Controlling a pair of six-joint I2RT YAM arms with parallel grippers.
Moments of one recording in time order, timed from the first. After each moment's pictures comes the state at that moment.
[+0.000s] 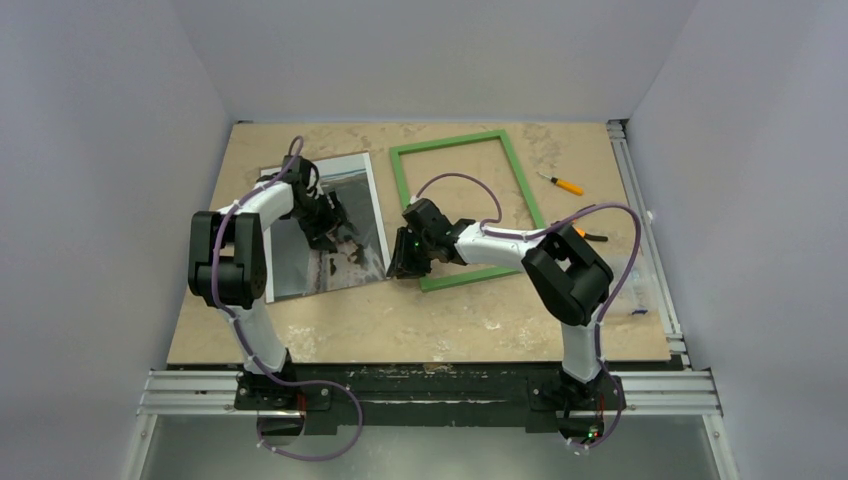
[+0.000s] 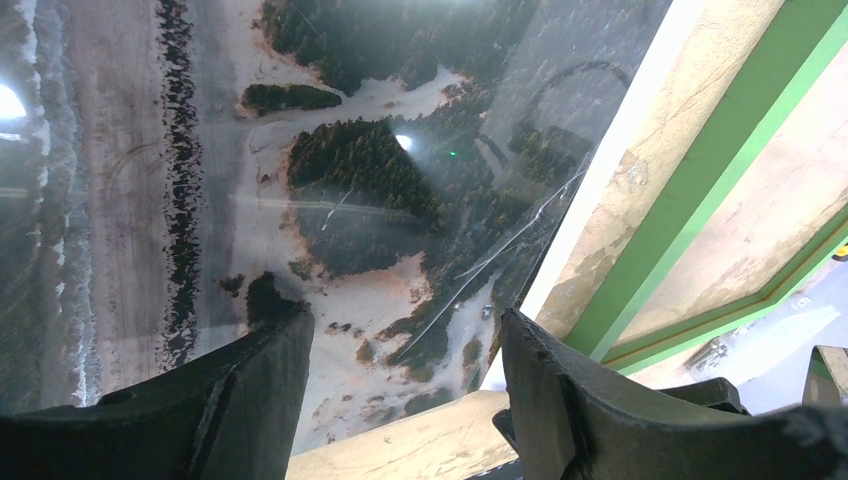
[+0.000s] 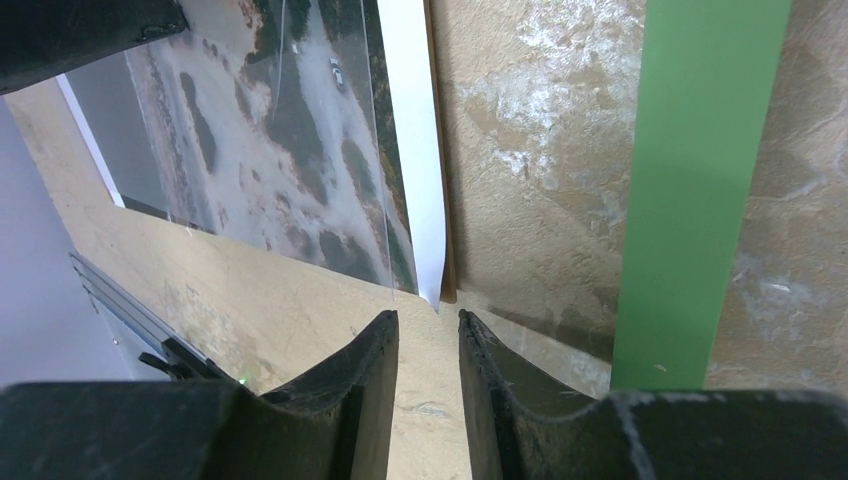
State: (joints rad) left arm -0.04 1.87 1.24 -0.65 0.37 -0.57; right arm 0.82 1.96 1.25 -0.21 -0.20 0.90
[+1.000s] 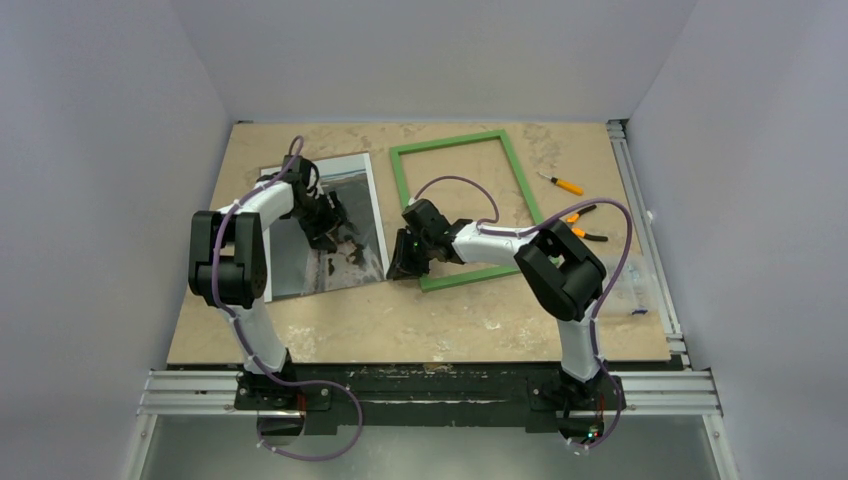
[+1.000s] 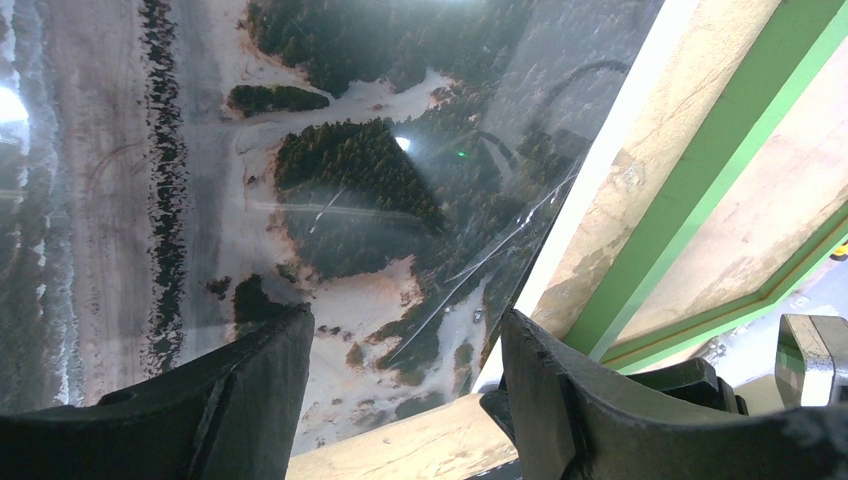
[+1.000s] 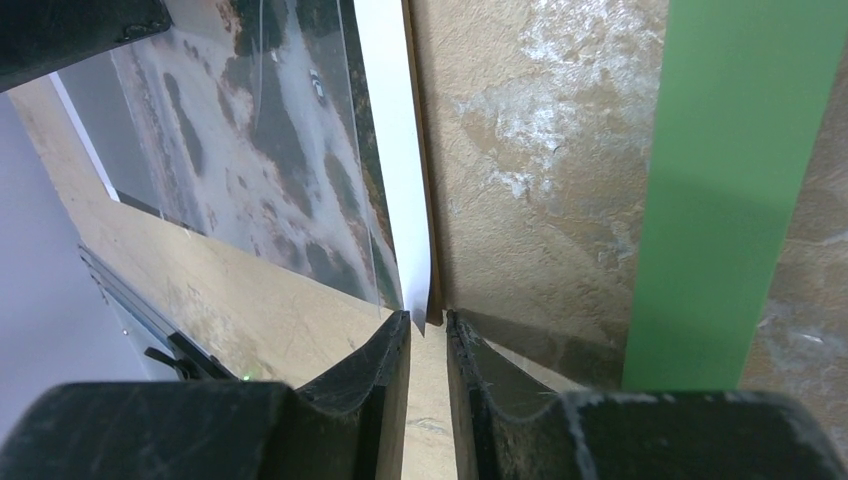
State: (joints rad) left arm -0.04 1.87 1.25 -0.65 0.38 -0.57; right arm 0.81 2.00 1.26 -0.18 -0.25 0.91
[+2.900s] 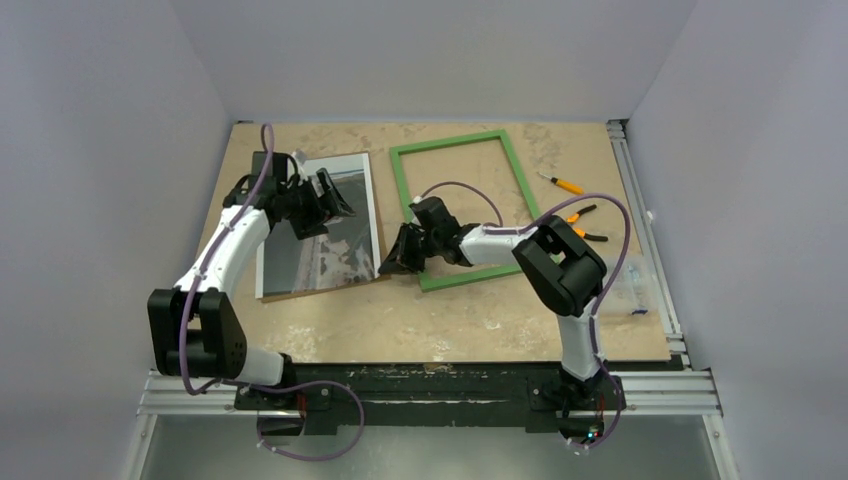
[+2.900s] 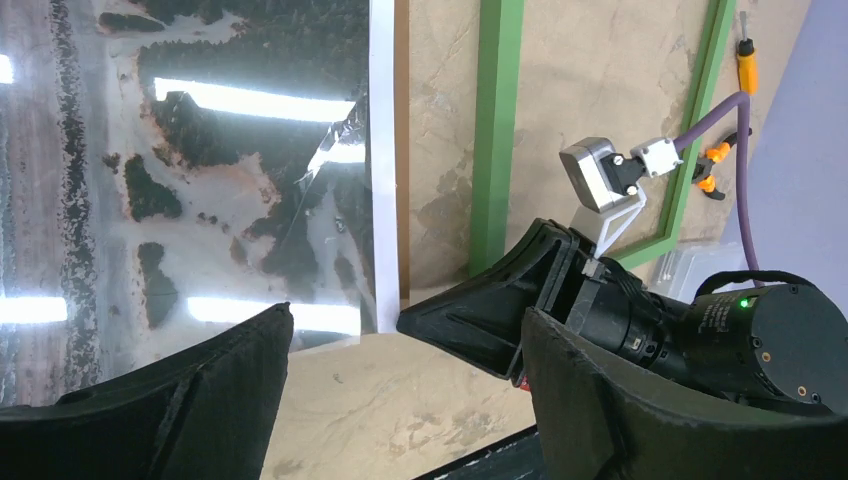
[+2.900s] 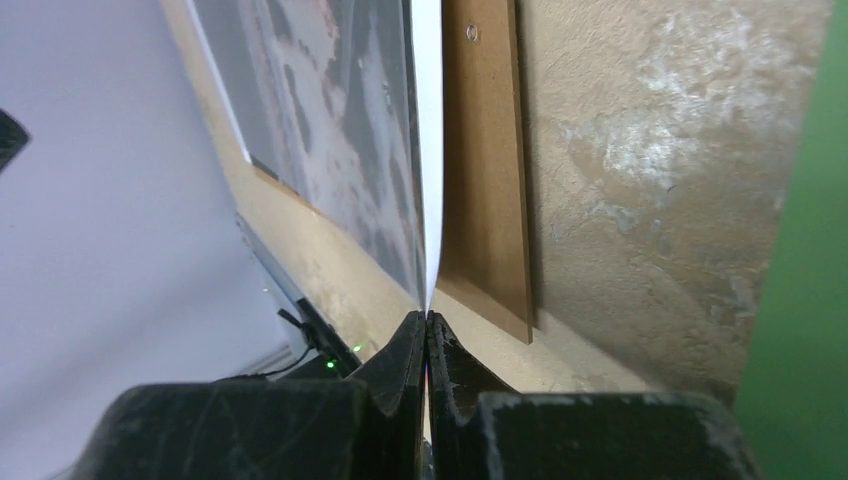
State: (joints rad) left arm -0.04 1.43 1.12 -0.61 0.41 -0.55; right arm 0.77 2.03 1.21 0.06 -0.46 1.07
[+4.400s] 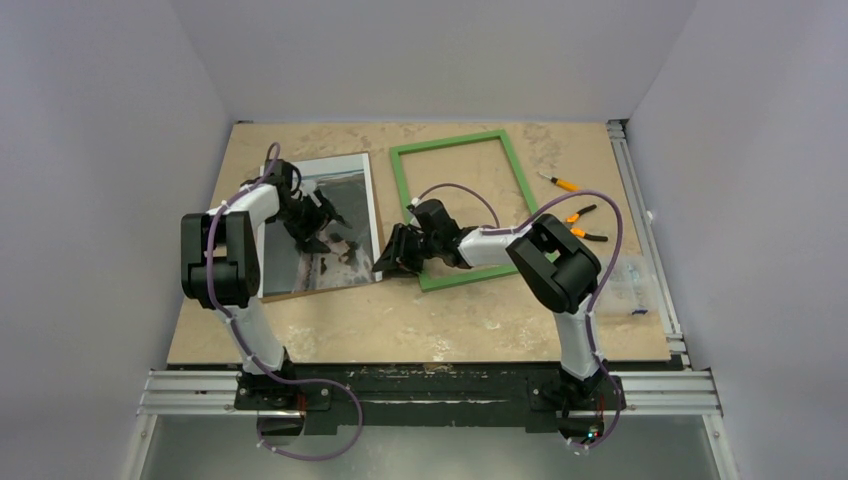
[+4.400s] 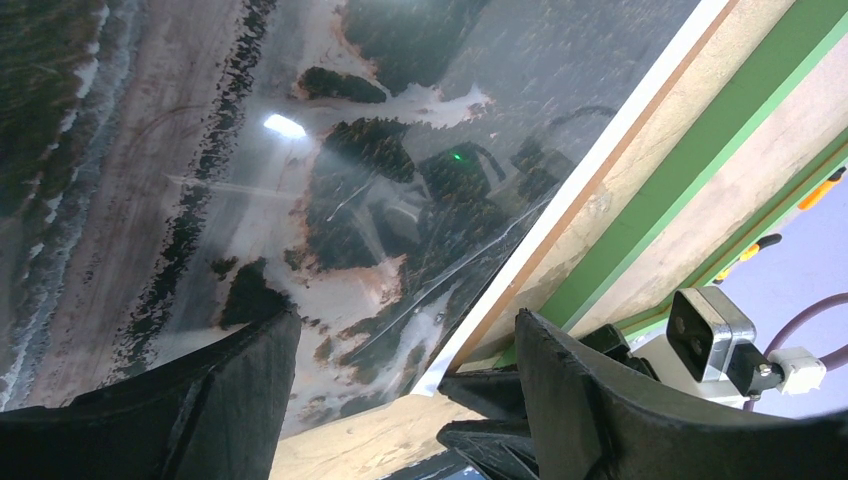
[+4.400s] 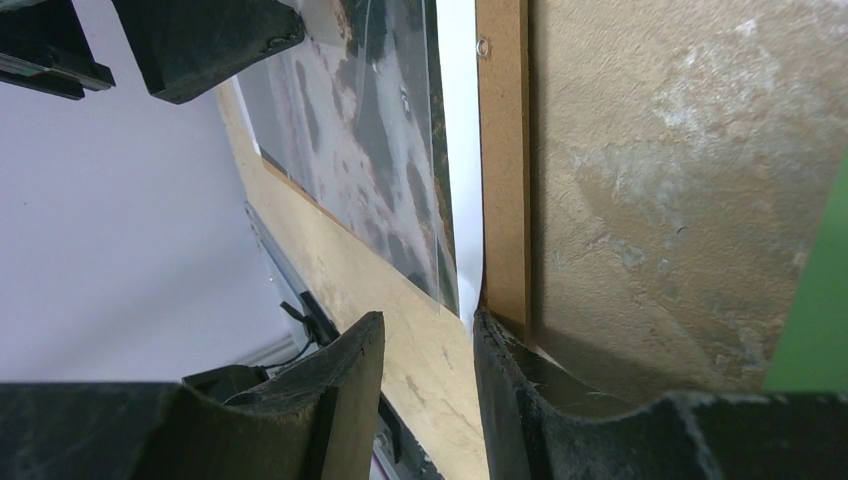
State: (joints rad) left arm 0.06 1.86 1.21 -0.63 0.46 -0.68; right arm 0.76 2.06 1.16 0.20 -0.51 1.08
